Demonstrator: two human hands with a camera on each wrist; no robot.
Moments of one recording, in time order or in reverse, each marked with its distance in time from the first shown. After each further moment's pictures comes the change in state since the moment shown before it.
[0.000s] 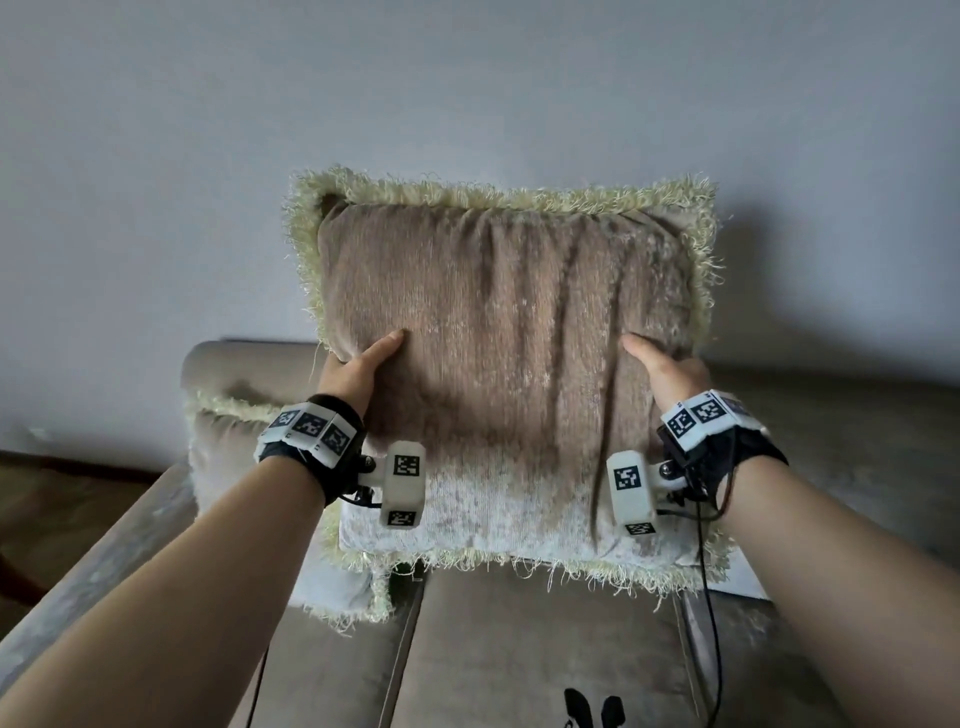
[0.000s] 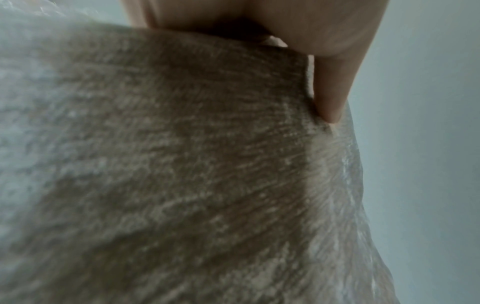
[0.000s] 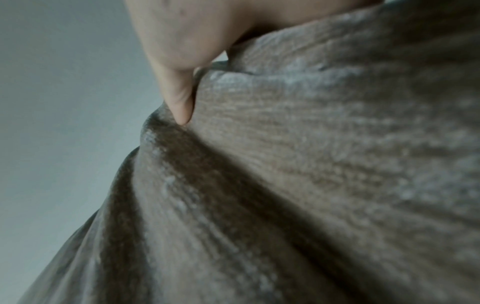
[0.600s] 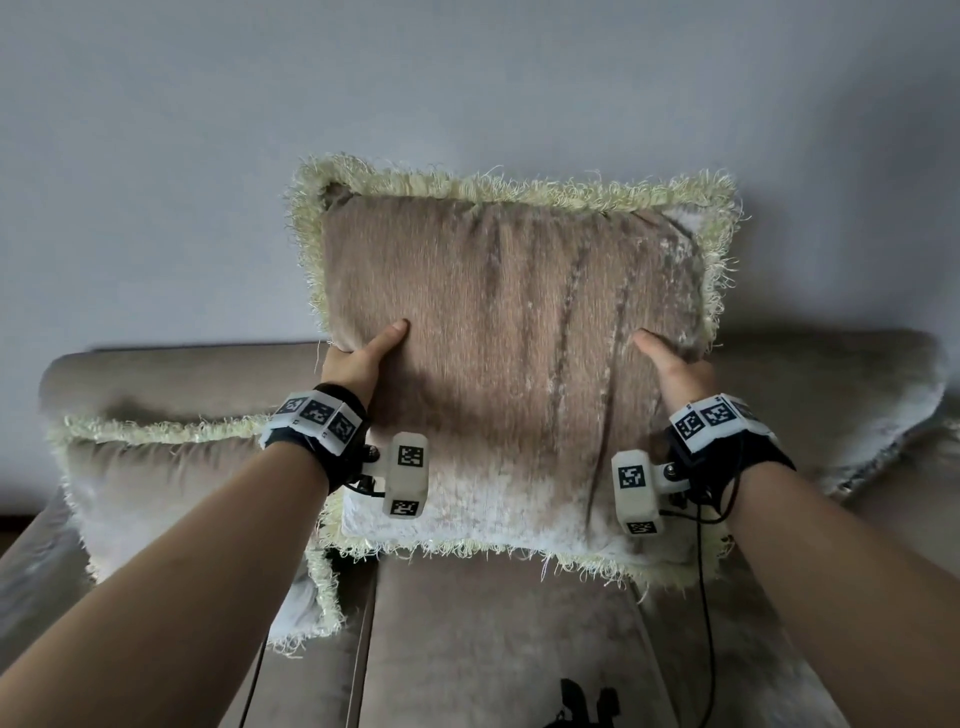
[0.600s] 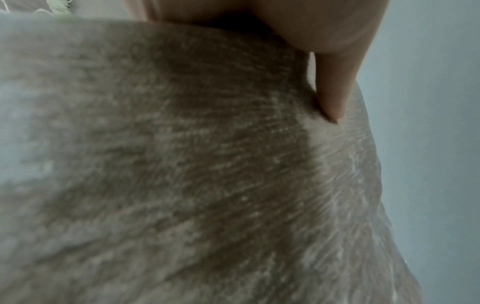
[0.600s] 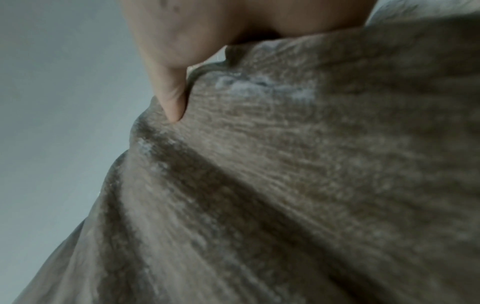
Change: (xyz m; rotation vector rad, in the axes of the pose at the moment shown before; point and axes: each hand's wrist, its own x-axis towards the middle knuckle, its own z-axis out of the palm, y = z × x) left_hand 0.021 -0.044 0.074 0.092 -0.164 -0.115; right_hand 0.013 0.048 -0.055 -0.032 0.176 0.166
